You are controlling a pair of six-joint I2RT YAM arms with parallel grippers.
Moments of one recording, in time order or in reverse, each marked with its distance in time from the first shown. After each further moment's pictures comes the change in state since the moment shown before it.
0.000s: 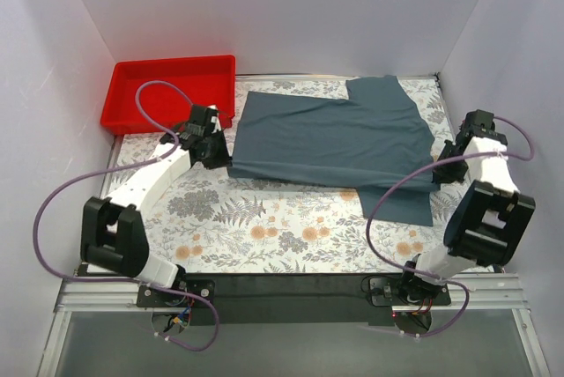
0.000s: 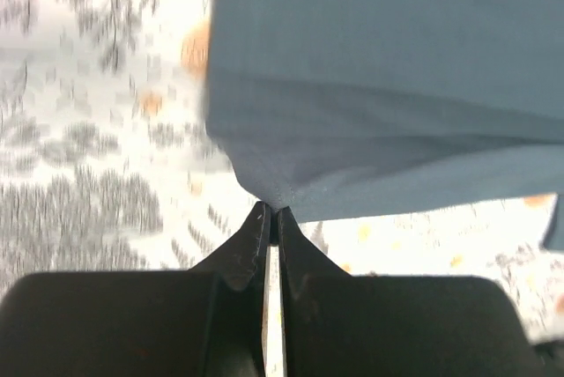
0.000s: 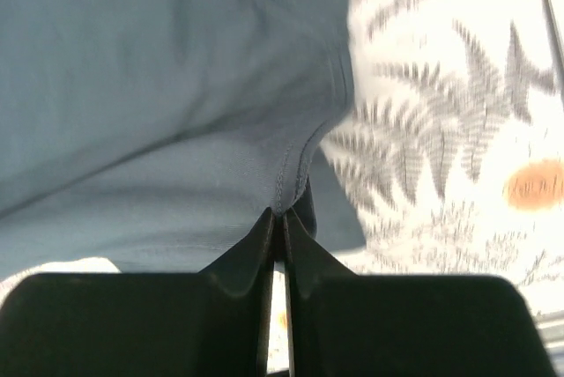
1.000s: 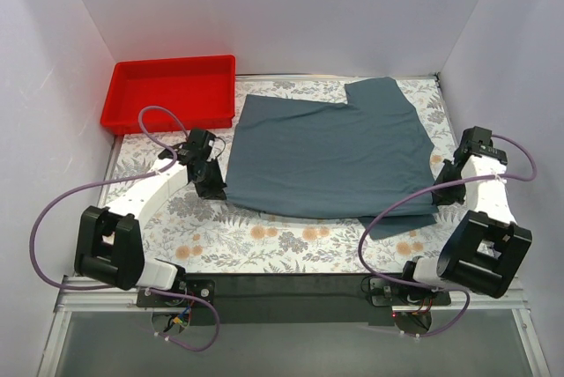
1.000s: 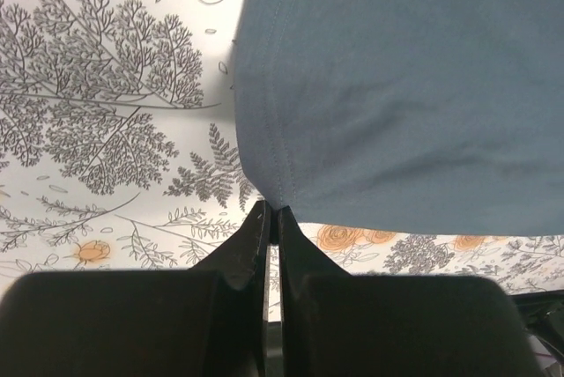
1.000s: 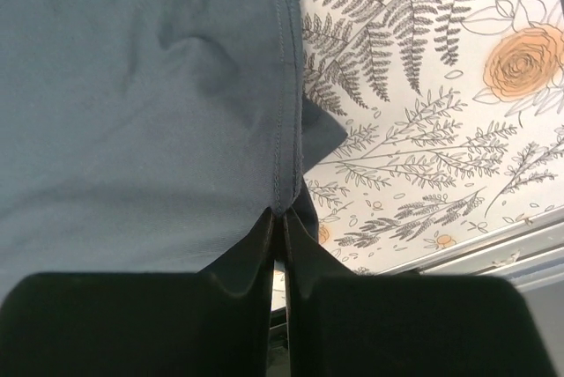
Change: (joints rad) left arm 0.011 -0.114 -0.203 -0.163 0.054 -0.082; right arm -0.001 -0.262 -0.179 -0.146 0.078 0.020
